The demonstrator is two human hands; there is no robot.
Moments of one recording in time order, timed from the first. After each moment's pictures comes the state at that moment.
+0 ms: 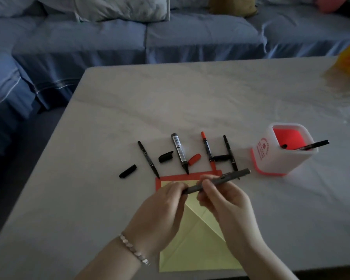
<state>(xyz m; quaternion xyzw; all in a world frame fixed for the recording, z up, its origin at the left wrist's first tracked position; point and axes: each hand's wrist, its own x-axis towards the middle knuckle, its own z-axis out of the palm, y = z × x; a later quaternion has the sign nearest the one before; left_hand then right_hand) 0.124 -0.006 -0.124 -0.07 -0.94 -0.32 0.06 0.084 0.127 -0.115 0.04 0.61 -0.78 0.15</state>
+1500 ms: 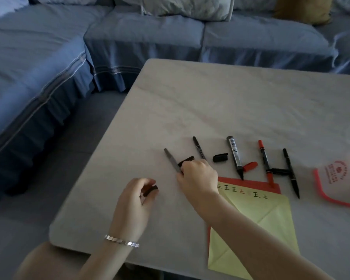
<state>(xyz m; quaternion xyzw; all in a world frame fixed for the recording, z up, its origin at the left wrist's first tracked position) 0.192 -0.121 -0.169 0.29 -0.85 -0.40 0.19 0.062 -0.032 -0.158 -0.32 0.93 -0.14 0.08</state>
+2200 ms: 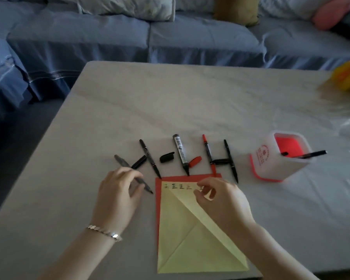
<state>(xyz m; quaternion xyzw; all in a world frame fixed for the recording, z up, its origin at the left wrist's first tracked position) 0.127 -0.082 -0.153 0.14 -0.95 -0.24 0.16 0.054 0.125 -0.140 -0.18 0.94 -0.28 0.06</state>
